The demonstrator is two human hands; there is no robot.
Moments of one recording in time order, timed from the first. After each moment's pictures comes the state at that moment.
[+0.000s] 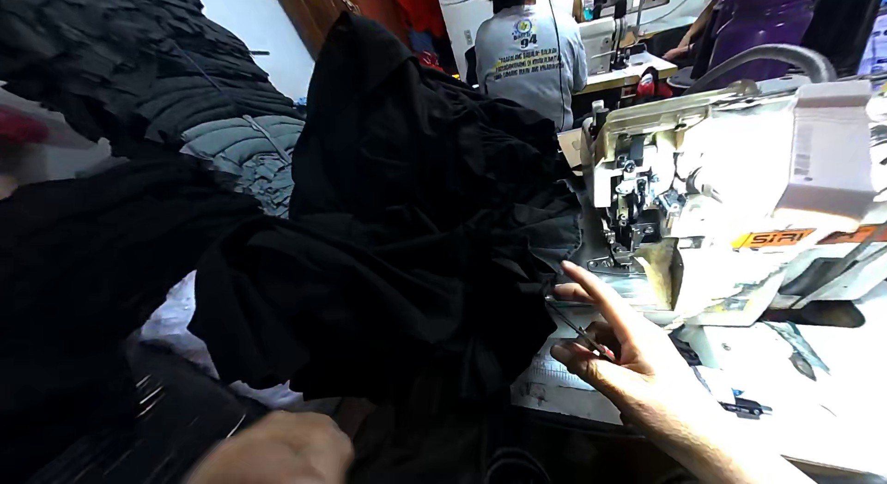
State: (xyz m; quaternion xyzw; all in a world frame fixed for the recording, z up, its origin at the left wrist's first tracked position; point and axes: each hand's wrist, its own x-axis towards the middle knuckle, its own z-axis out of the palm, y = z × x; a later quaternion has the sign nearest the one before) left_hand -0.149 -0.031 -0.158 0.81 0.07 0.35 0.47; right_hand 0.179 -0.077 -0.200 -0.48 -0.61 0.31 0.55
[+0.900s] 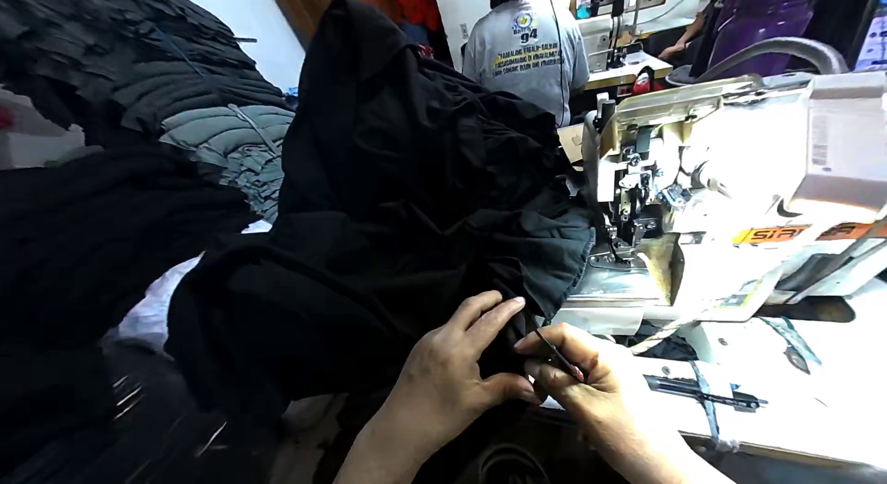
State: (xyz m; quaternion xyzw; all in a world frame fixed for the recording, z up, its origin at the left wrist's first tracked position) left_hand -0.037 0.000 -0.204 0.90 0.26 0.35 0.06; right_hand 0.143 -0.084 -0.207 -0.45 -0.58 0.36 0.57
